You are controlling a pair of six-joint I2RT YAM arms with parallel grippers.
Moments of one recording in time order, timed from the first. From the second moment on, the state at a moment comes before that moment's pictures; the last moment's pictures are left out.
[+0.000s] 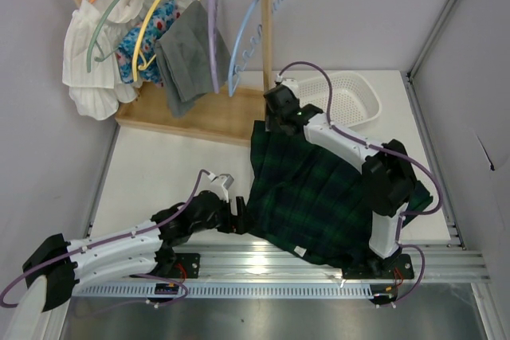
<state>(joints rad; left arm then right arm) -0.98 0.82 0.26 -0.07 0.01 -0.84 0.70 1.90 1.59 -0.46 0.36 0.52</state>
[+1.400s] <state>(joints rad) -0.98 0.79 0.26 -0.12 -0.03 -0.80 0.66 1.90 1.56 -0.56 0.47 0.51</state>
